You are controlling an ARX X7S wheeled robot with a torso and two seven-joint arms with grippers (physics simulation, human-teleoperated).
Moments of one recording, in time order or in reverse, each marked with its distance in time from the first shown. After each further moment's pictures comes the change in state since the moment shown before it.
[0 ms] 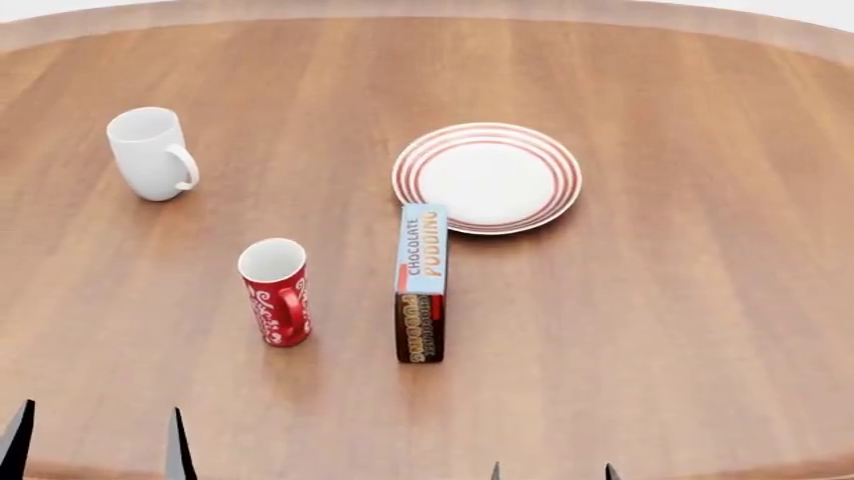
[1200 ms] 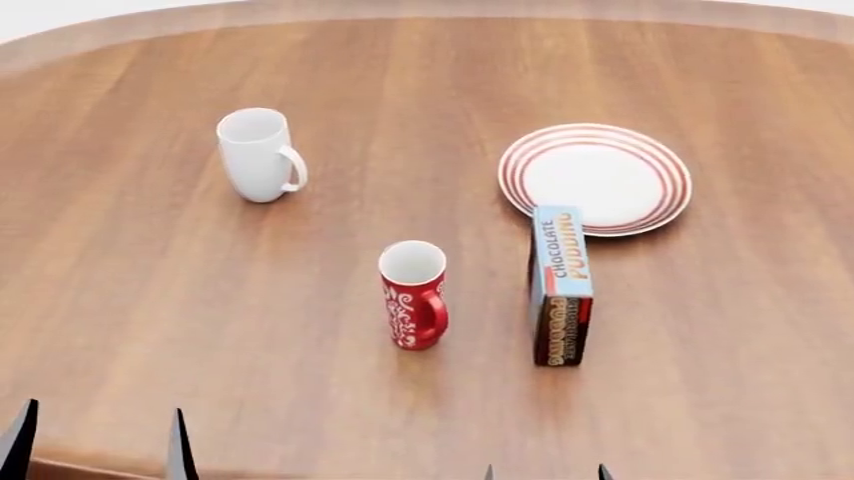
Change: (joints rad) left arm -0.007 -0.031 0.048 -0.001 -0.031 0.001 -0.024; right arm 0.008 0.034 -0.047 0.000 0.028 0.005 0.027
